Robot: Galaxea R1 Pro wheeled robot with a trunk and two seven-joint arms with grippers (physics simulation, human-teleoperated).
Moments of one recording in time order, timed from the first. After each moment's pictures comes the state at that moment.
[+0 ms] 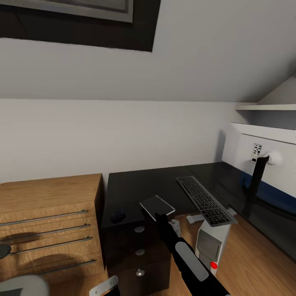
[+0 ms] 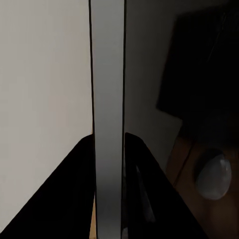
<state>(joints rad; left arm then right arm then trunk) 0.13 0.03 -0.63 -1.46 0.53 0.03 0.98 -0.41 0.09 0.45 -0.97 -1.58 -0.08 -0.06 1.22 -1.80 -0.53</state>
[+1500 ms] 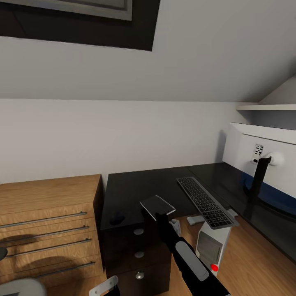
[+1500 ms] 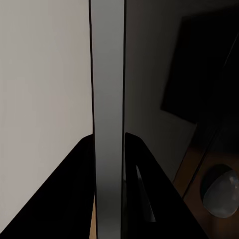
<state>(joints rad) 0.13 0.03 -0.63 -1.46 0.53 0.03 0.98 -0.41 0.09 0.45 -0.97 -1.58 -0.08 -0.06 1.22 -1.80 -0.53</state>
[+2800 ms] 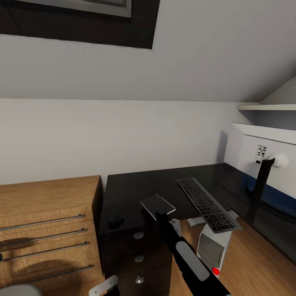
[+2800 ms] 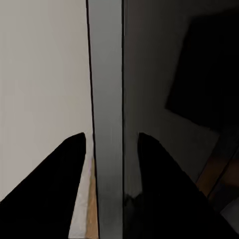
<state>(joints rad) 0.13 0.03 -0.63 -1.46 0.53 0.03 0.98 -0.41 0.08 0.45 -0.98 -1.58 -0.08 -0.05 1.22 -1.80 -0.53</state>
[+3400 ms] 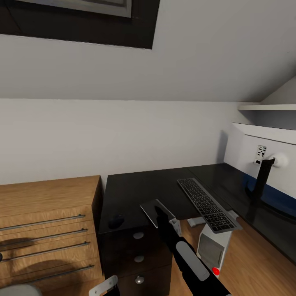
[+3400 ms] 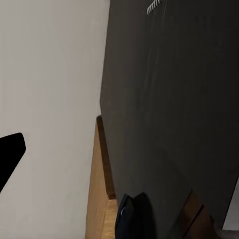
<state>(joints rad) 0.13 0.03 -0.63 -1.46 0.53 0.02 0.98 -0.41 0.08 0.45 -0.98 -1.58 -0.07 -0.05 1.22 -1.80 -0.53</state>
